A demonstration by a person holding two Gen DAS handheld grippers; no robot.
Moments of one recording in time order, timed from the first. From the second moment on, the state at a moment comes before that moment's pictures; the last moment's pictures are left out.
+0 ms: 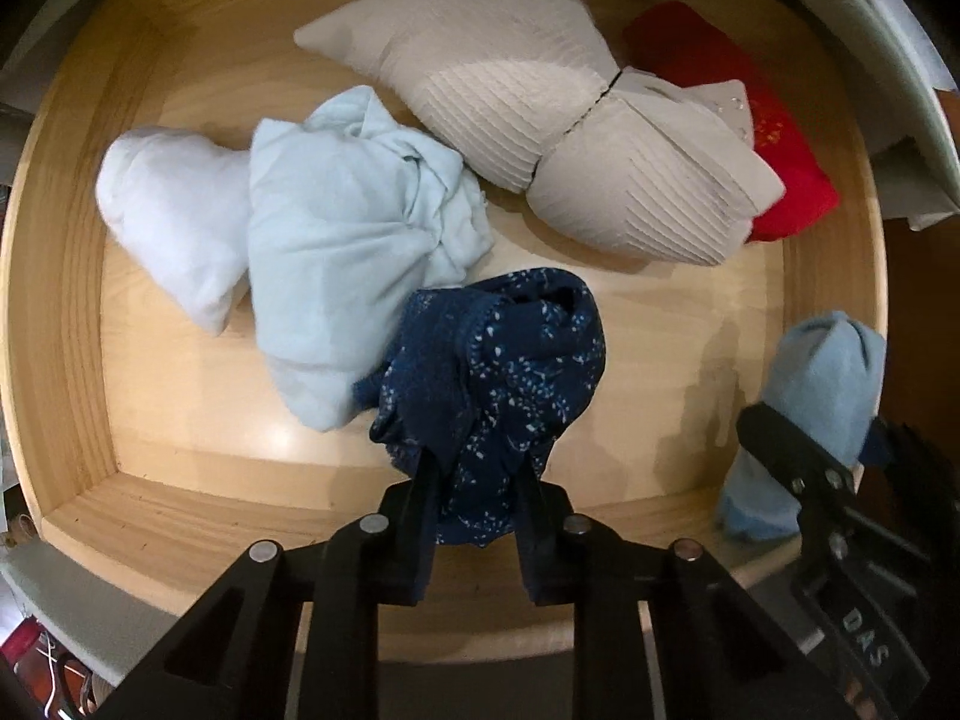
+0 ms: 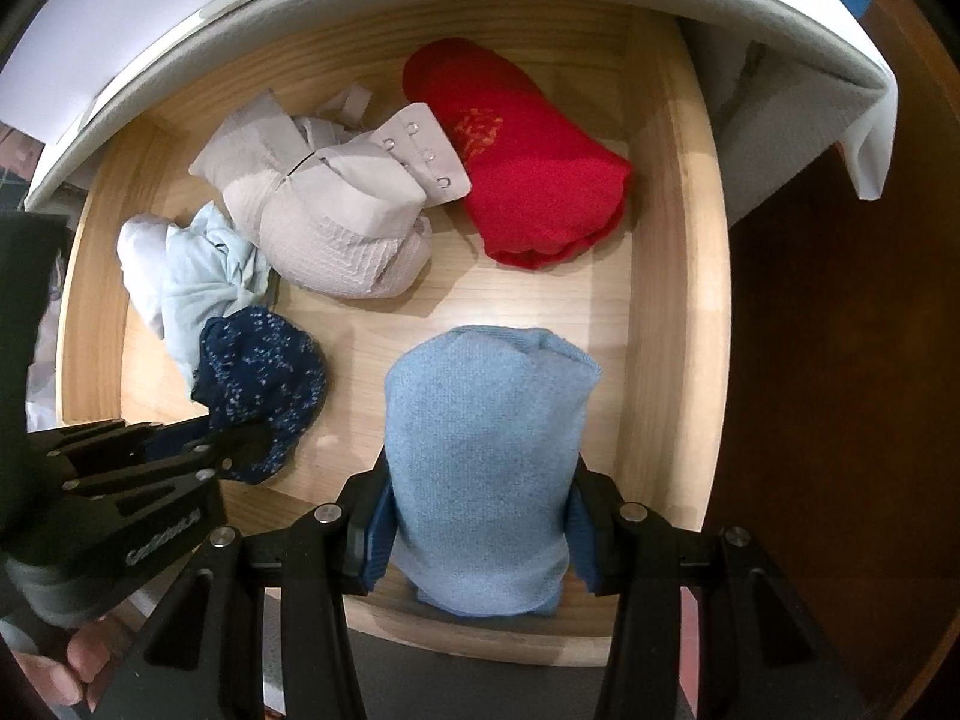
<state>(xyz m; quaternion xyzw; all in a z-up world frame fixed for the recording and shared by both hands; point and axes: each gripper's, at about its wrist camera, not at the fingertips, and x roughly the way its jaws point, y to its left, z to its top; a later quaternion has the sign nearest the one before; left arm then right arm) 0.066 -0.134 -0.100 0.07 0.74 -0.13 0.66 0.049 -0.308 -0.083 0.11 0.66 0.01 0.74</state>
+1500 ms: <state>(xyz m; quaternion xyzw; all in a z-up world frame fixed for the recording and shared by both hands) 0.111 -0.062 0.195 0.07 0.43 -0.20 0.88 0.059 -0.278 -0.088 0.07 0.66 -0.01 0.75</state>
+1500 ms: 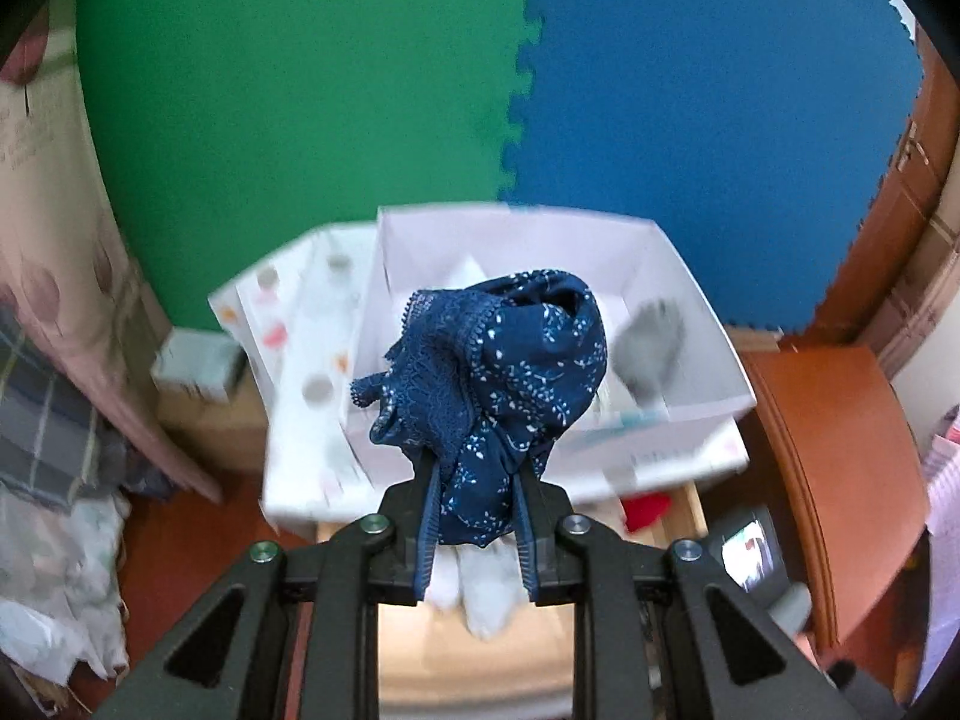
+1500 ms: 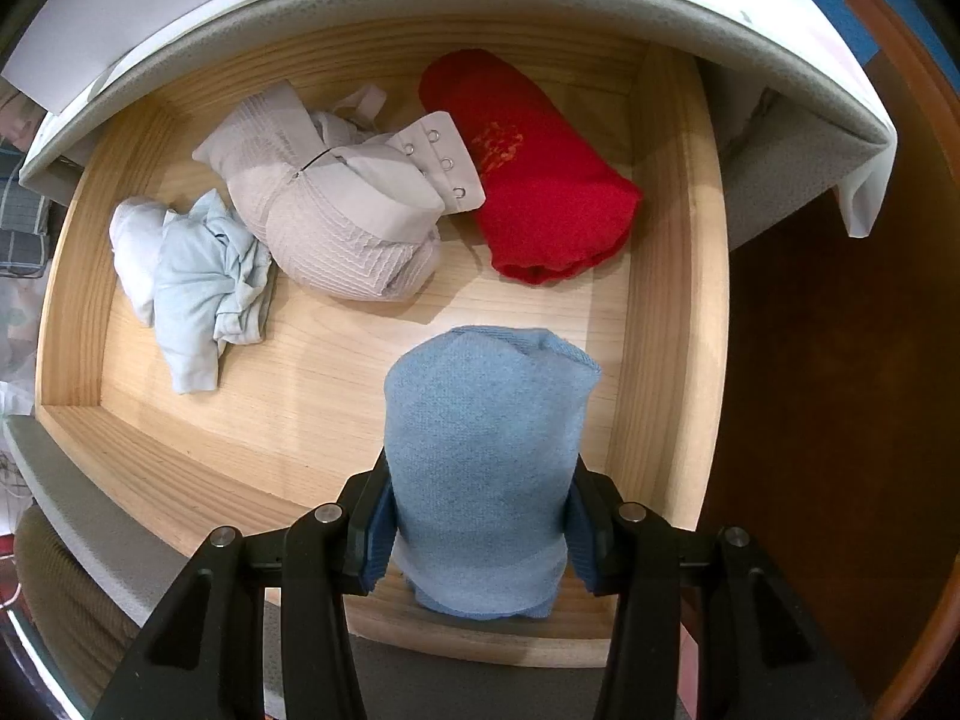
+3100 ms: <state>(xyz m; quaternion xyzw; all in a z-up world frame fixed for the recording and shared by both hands) 0.185 -0.085 0.161 0.15 0.43 -0.13 0.88 0.062 -0.266 -0.095 0.05 0.66 -0.01 0.75</state>
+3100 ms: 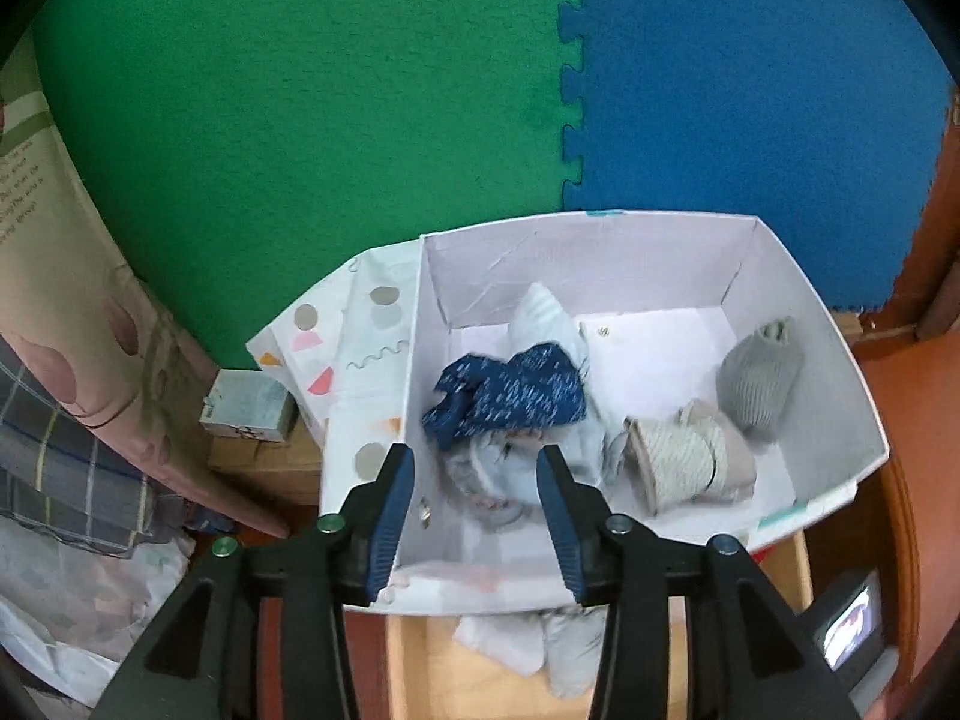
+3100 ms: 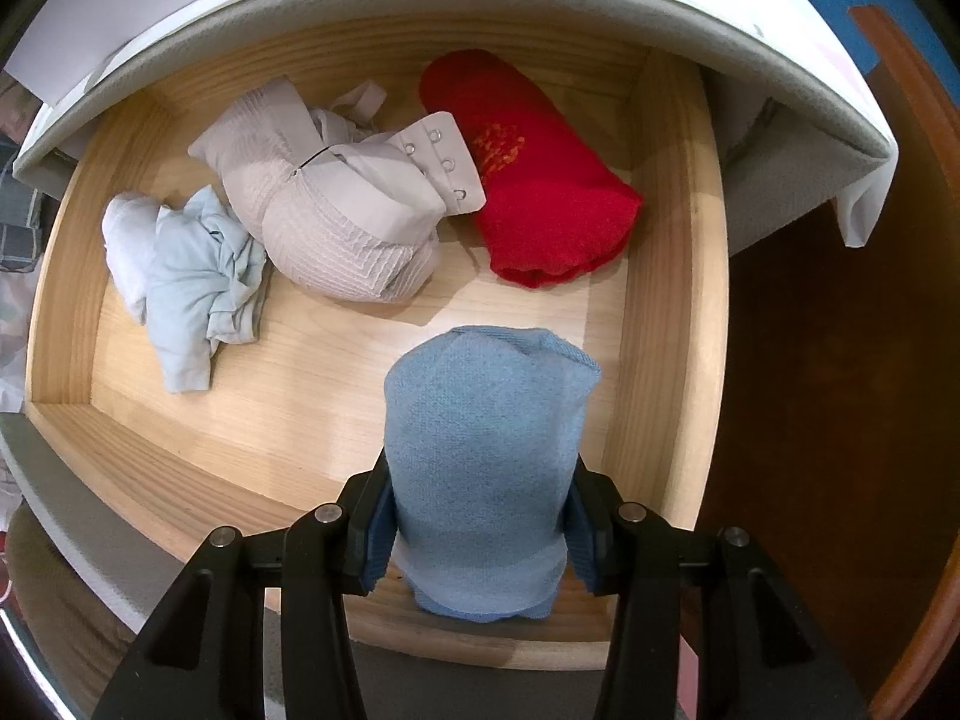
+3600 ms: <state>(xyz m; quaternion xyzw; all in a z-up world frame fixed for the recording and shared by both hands) 0.113 -0.013 0.071 0.13 0.47 -0.10 0.87 0.055 -0.268 -0.092 0.05 0.65 -0.02 0.76</state>
